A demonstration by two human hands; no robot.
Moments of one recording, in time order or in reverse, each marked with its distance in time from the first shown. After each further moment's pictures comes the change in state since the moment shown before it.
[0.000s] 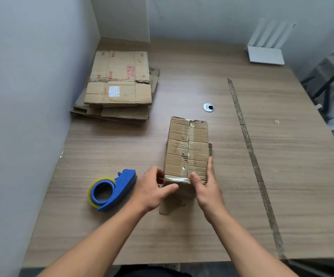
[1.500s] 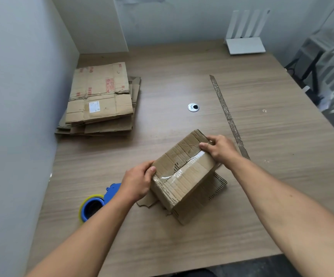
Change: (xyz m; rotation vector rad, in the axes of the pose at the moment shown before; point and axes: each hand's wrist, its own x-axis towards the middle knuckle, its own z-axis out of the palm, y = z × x) left_hand 0.047 0.032 -0.009 0.253 -0.024 0.027; right_hand 0.134 -0.026 -0.094 -0.388 -0.060 0.005
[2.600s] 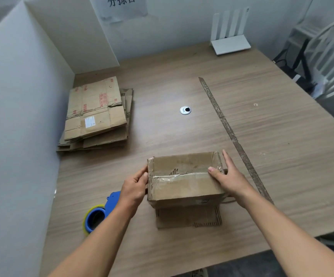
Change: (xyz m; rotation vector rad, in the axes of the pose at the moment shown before) left_hand -0.005 0.001 0.026 -0.701 0.097 -0.270; right_hand -0.095 0.060 0.010 0.472 -0.014 0.190
